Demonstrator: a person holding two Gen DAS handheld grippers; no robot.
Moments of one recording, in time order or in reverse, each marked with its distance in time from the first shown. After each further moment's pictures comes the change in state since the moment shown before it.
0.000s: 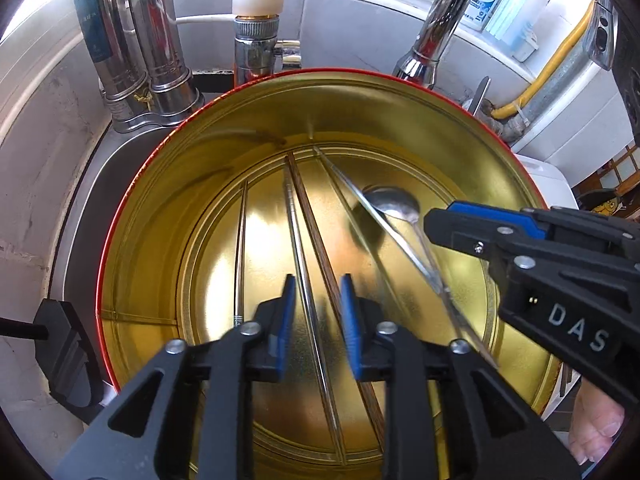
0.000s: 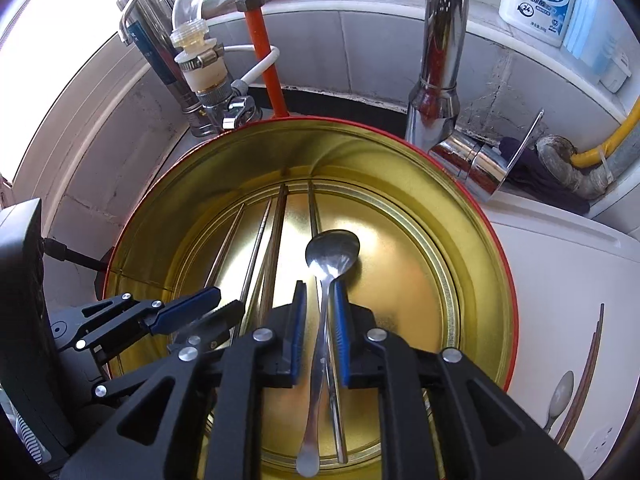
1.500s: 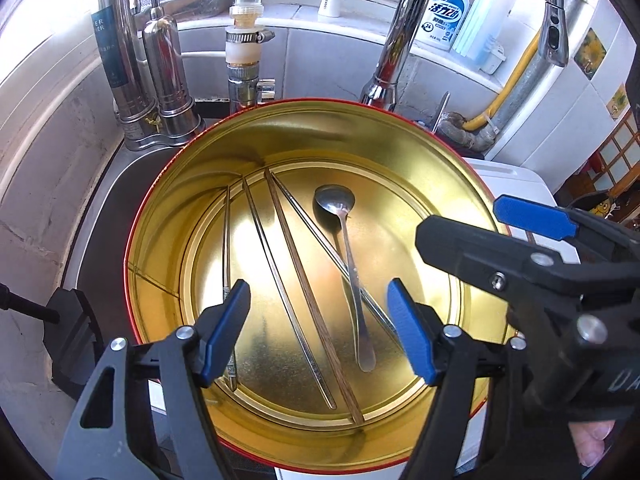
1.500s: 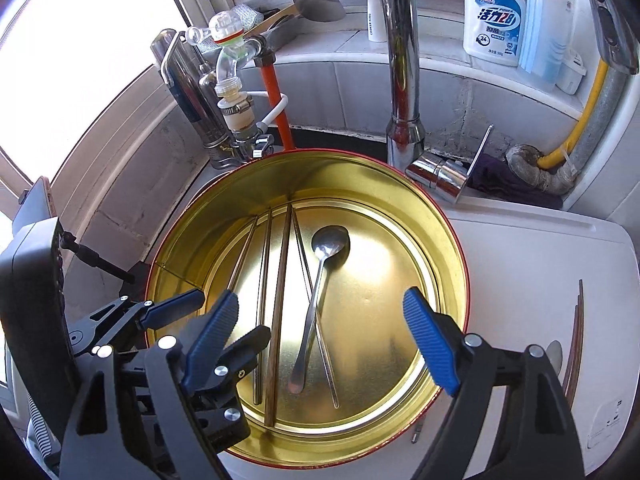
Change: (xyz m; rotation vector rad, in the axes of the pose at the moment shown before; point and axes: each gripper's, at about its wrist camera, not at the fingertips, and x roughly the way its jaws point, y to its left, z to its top) left arm -0.045 -0.025 -0.028 0.015 -0.111 -0.007; right arm -0.061 -0.006 -0.035 0.046 -0.149 0.035
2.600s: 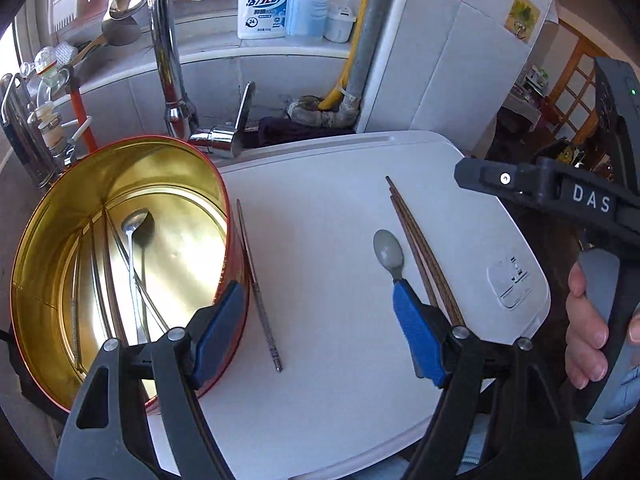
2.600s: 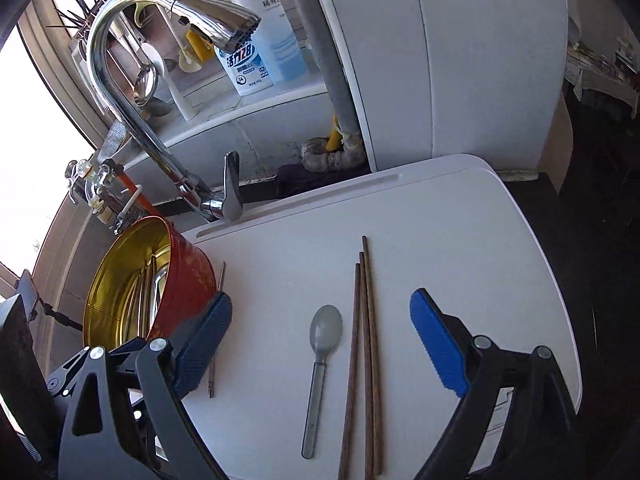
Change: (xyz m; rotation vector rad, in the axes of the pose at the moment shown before) left arm 0.004 -0.200 -0.027 0.221 -0.014 -0.103; right arm -0.108 -0.235 -0.076 0.311 -0.134 -0.102
